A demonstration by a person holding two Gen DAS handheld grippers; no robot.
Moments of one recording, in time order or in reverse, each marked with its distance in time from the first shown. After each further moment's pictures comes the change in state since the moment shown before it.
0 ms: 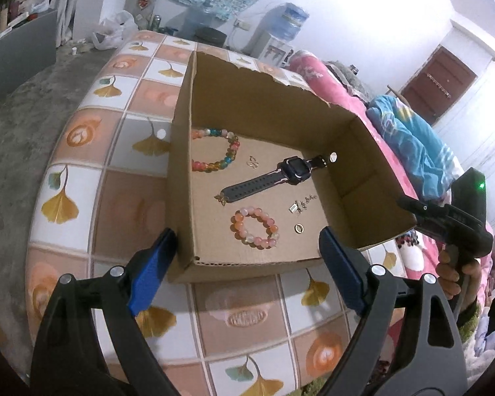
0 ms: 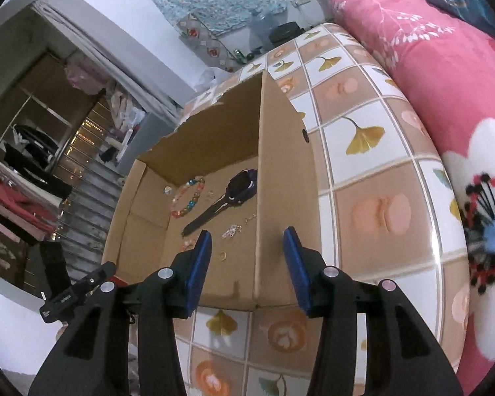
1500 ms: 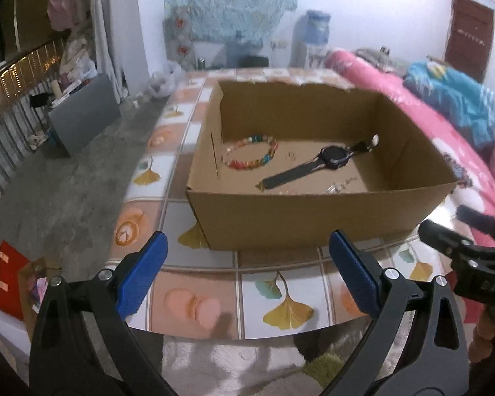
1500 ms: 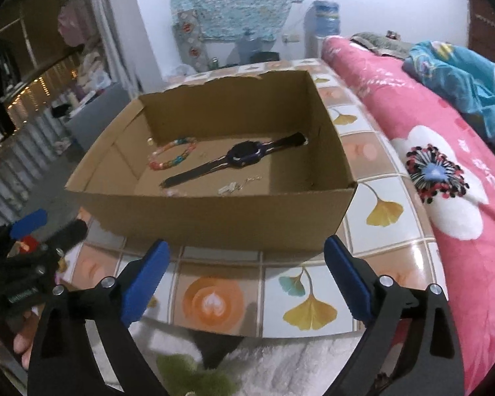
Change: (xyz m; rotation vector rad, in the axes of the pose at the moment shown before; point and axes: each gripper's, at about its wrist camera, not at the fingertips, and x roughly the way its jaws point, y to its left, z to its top) left arm -0.063 -0.070 -0.094 0.193 -0.105 0.437; right arm -0.029 0.112 -0.153 -0.256 -0.124 -0.403
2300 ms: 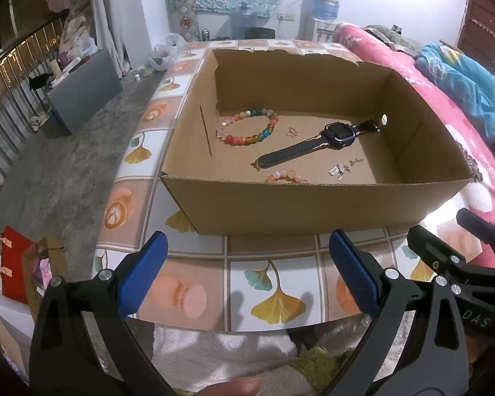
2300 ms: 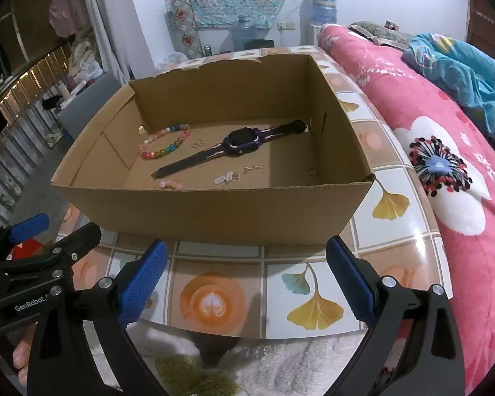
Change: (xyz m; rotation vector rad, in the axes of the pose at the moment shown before) left arm 0.019 -0.015 0.008 -0.019 0.124 0.013; right arm 0.016 0.007 0.001 -0.001 0.062 -0.028
